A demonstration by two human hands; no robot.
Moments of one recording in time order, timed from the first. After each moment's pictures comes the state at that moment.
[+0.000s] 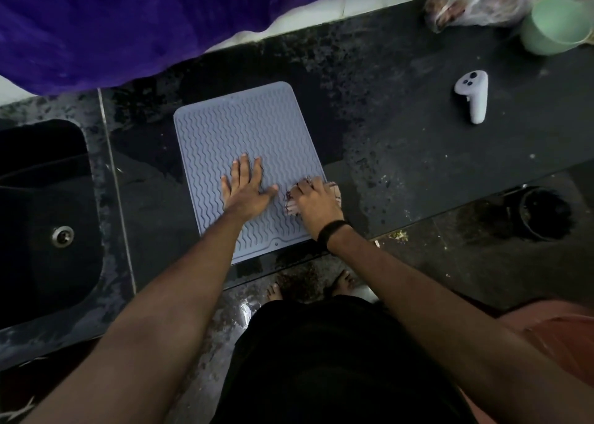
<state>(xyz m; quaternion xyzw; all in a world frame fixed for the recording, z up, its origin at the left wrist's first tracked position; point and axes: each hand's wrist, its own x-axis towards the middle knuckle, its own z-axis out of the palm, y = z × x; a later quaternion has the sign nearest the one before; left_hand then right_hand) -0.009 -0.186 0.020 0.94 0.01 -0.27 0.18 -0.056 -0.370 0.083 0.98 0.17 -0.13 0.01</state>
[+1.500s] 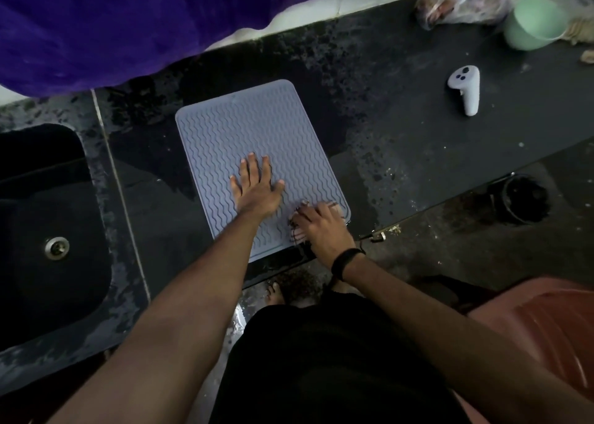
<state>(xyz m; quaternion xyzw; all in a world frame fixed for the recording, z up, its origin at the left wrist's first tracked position) -0.009 -0.188 0.017 0.95 0.00 -0.26 0.18 -0.114 -0.349 0.087 0.97 0.17 -0.16 -0.03</state>
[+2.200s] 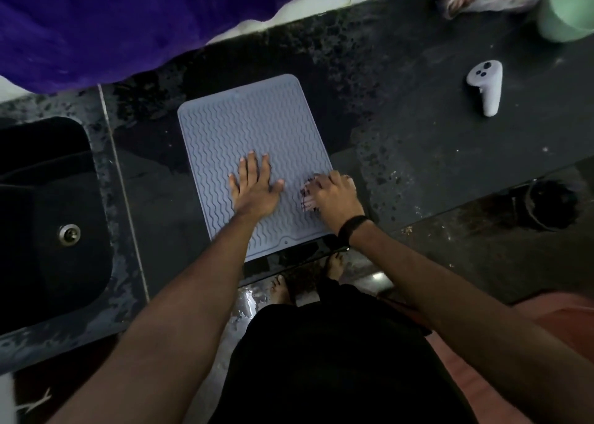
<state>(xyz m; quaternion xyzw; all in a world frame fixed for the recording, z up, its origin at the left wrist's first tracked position) -0.011 -0.192 0.016 0.96 0.02 -0.24 0.16 -0.047 -0.387 0.082 0.98 0.18 -0.13 0.00</state>
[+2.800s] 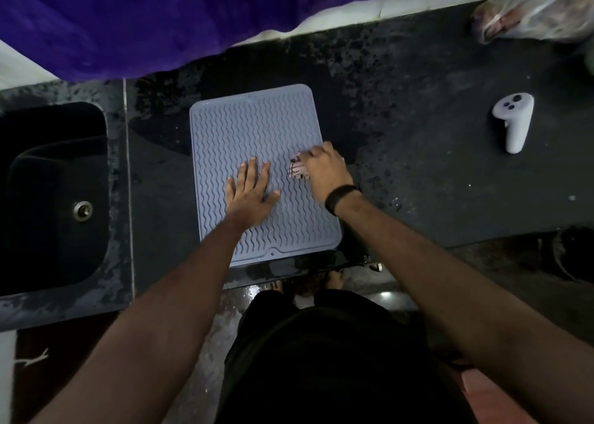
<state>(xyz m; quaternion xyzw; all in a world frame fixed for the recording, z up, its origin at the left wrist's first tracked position) -0.014 -0.191 0.020 0.95 0.03 -0.25 0.17 0.044 -0.387 0.096 0.97 0.21 -0.14 -0.04</state>
